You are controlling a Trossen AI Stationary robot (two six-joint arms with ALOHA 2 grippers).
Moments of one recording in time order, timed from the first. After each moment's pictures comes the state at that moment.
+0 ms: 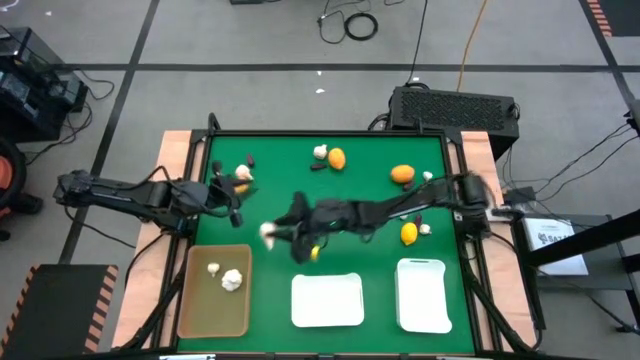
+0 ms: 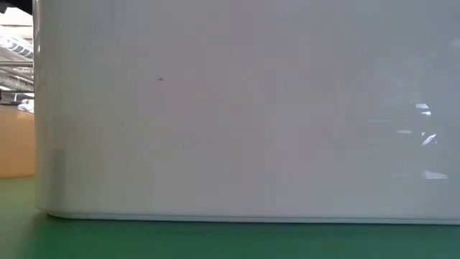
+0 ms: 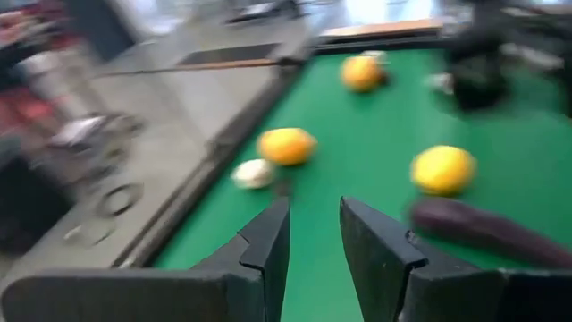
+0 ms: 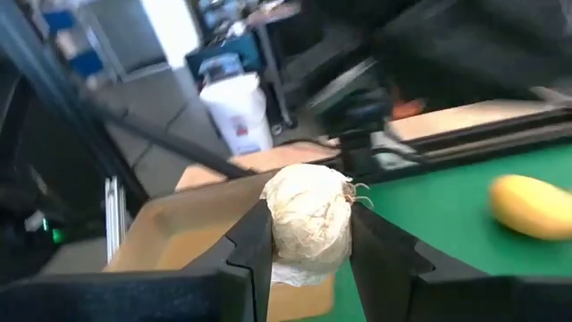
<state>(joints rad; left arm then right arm) -0.12 0.62 0.52 -0.30 -0.61 0.02 0.11 2.03 1.41 0.46 0.03 0.28</state>
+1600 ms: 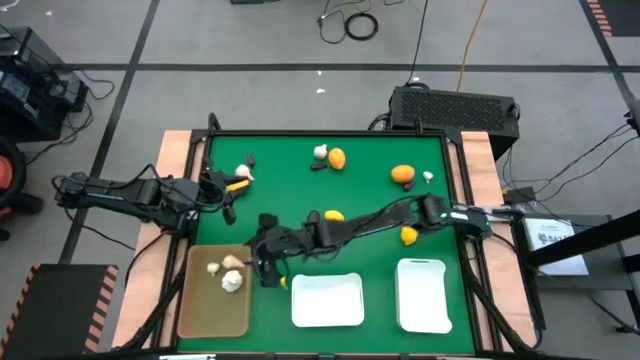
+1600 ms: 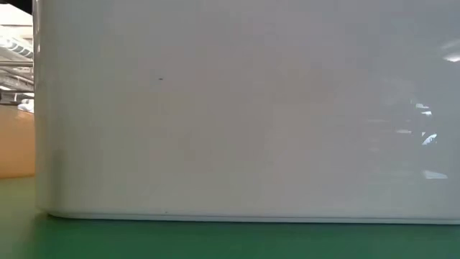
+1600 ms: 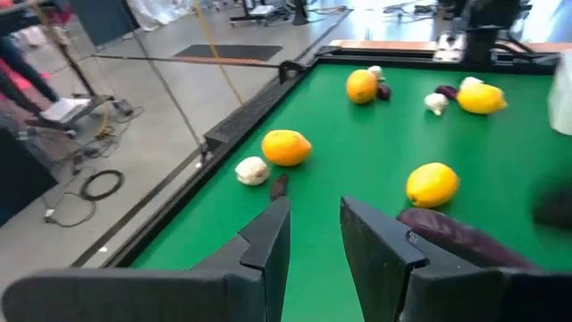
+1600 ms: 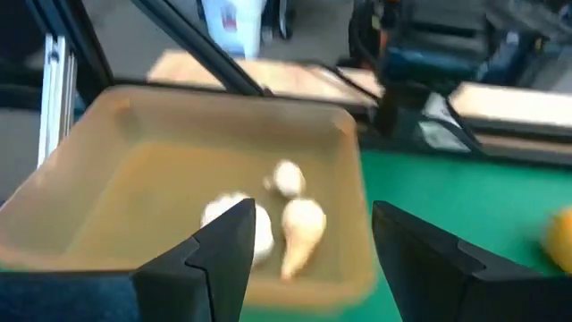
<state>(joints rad) -0.12 0.53 0.54 -0.38 -0.57 -0.07 0.18 2.35 2.05 -0.17 0.11 0.01</state>
